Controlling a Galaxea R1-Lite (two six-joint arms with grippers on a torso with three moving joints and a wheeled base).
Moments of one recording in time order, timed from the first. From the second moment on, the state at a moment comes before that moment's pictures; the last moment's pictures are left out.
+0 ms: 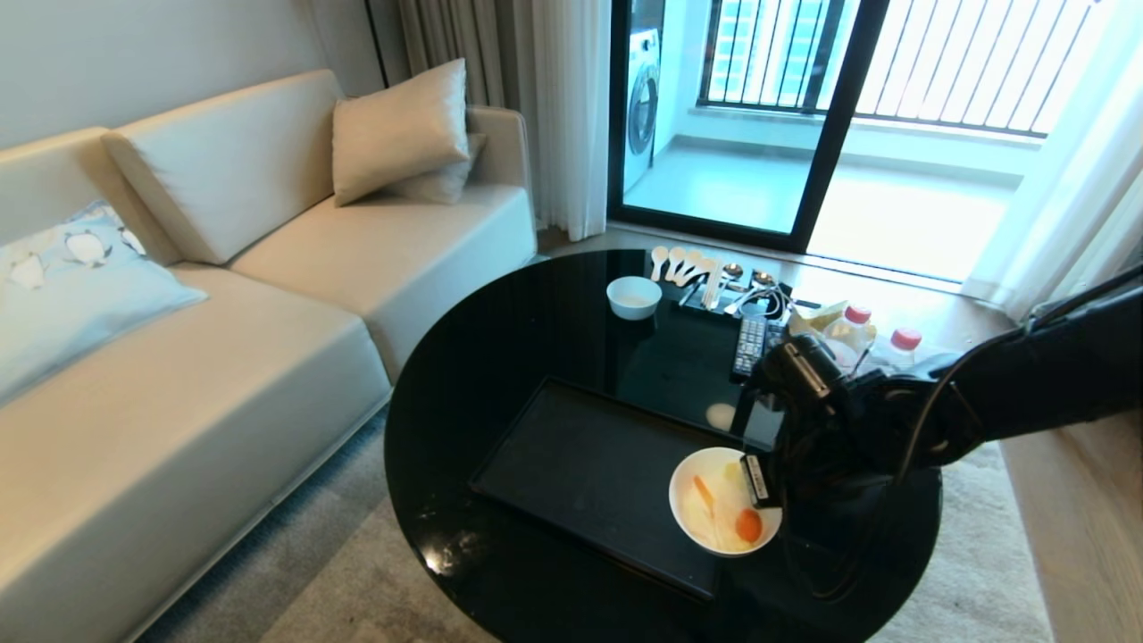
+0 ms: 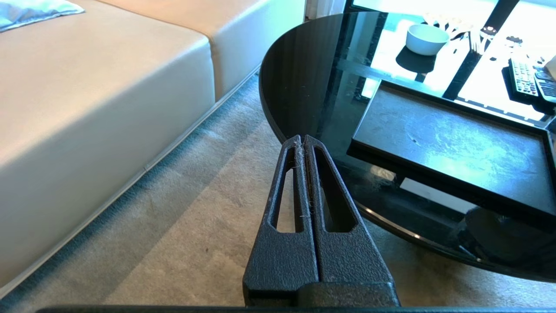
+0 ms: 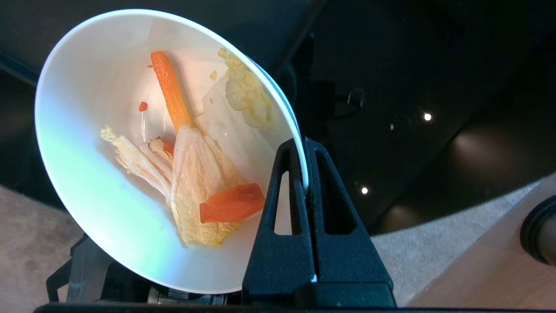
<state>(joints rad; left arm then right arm) 0.00 0.00 0.00 -0.01 0.01 -0.09 0.47 1.98 -1.08 0.16 -0.13 0.30</state>
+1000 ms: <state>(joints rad) 0.00 0.00 0.00 -0.01 0.01 -0.09 0.37 1.57 -0.69 0.19 -0.13 0.36</state>
